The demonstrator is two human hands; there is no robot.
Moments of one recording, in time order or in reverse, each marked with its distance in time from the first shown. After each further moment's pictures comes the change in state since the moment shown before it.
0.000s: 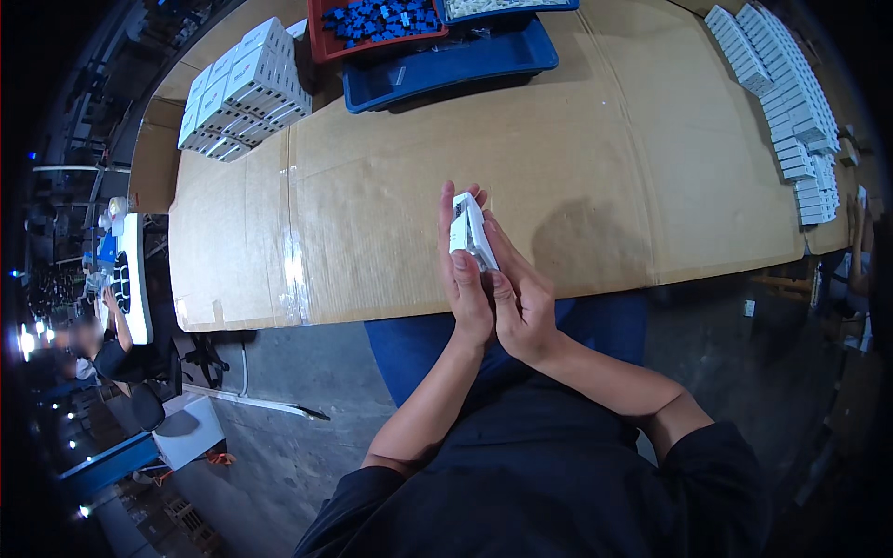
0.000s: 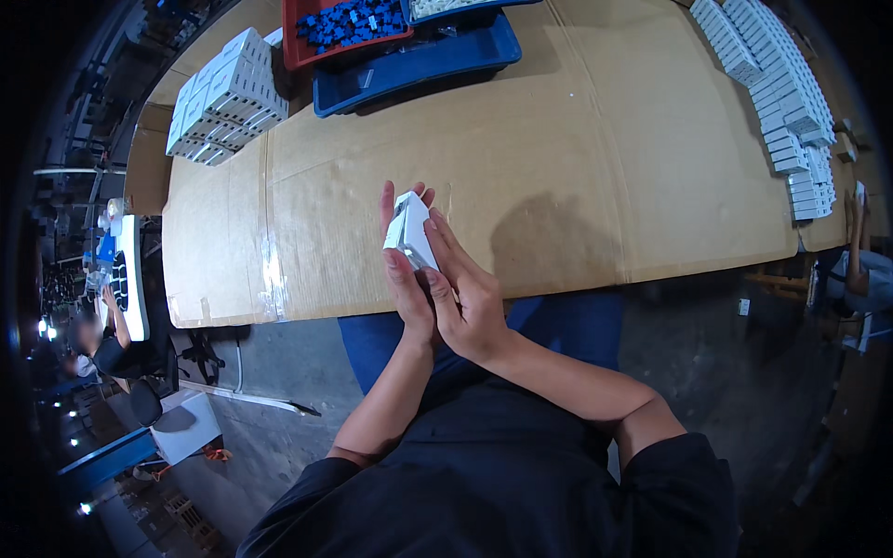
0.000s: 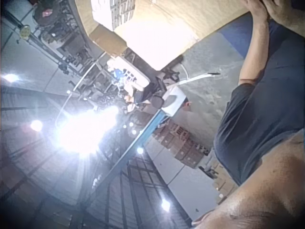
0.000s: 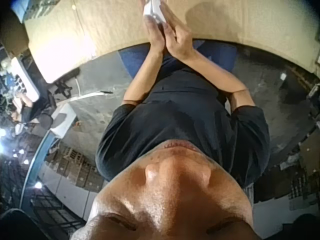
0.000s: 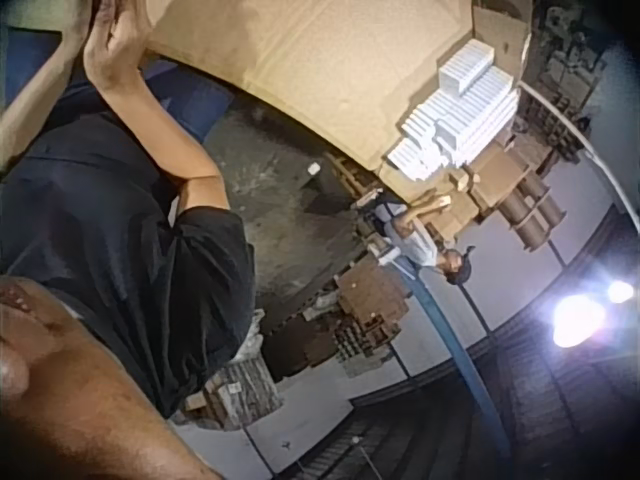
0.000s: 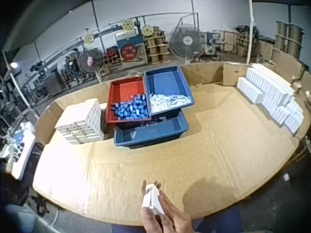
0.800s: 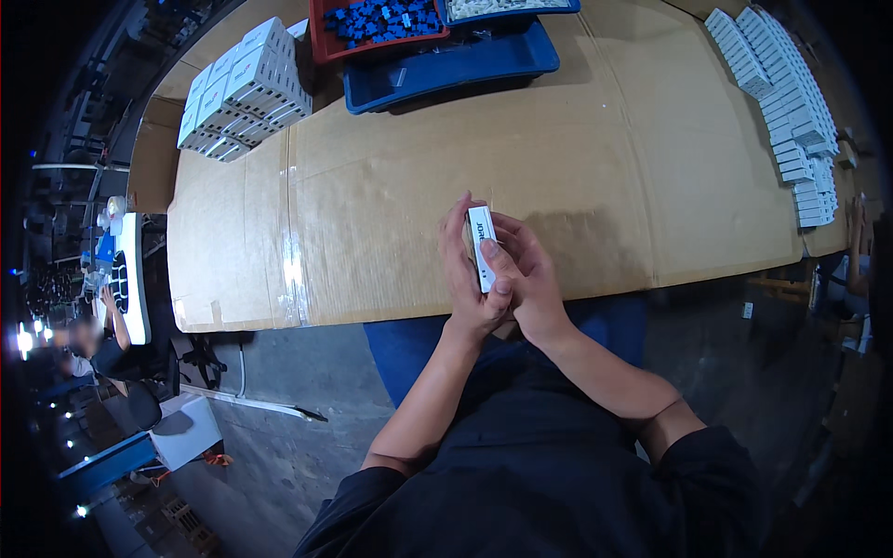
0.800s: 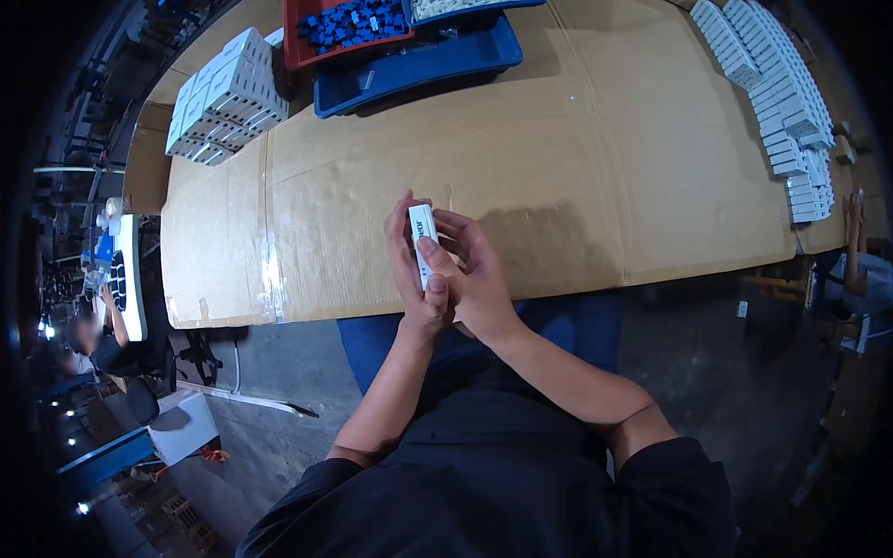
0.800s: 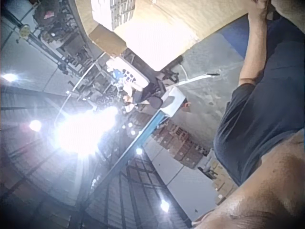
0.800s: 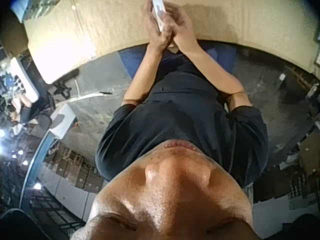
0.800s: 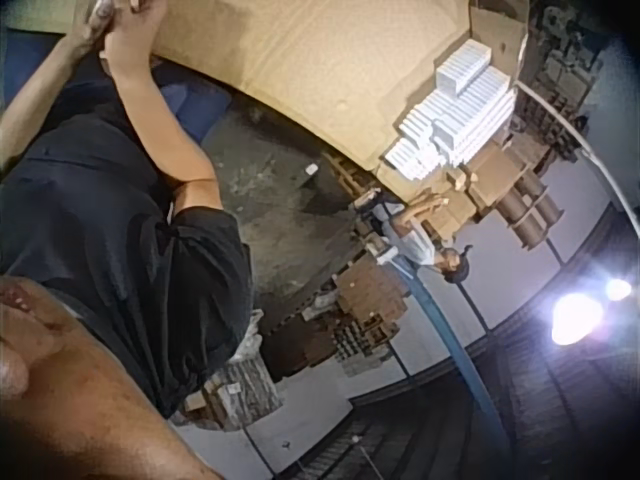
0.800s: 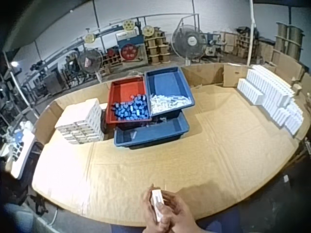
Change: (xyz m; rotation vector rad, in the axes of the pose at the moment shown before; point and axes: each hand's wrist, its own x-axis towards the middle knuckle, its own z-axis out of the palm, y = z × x) left_hand -0.002 -0.022 -0.020 0.444 -0.049 0.209; right_hand 0.021 0.000 0.000 0.689 0.092 0.606
